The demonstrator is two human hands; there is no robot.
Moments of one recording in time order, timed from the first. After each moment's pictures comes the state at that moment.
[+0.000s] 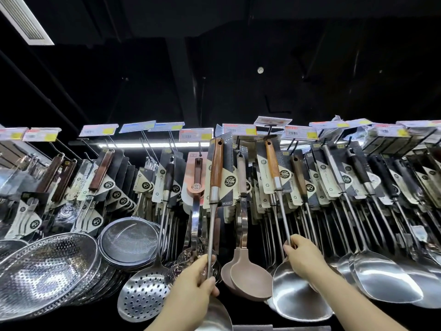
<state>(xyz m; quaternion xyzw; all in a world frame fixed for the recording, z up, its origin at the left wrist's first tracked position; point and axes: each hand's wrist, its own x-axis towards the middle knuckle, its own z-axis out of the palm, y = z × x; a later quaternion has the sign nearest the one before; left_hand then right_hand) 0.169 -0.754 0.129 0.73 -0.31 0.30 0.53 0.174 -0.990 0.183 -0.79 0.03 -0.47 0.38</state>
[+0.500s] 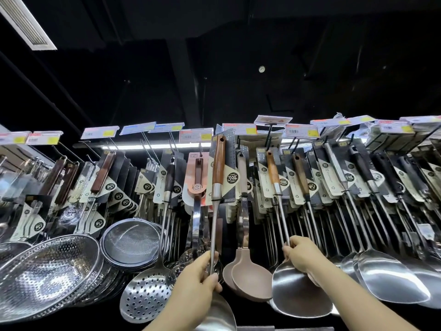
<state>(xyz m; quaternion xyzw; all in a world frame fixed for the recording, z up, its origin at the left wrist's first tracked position) 0.161 -0.758 0.136 0.72 -0.32 0.31 0.53 0.192 -0.998 0.194 -0.81 0.02 -0.44 0.39</state>
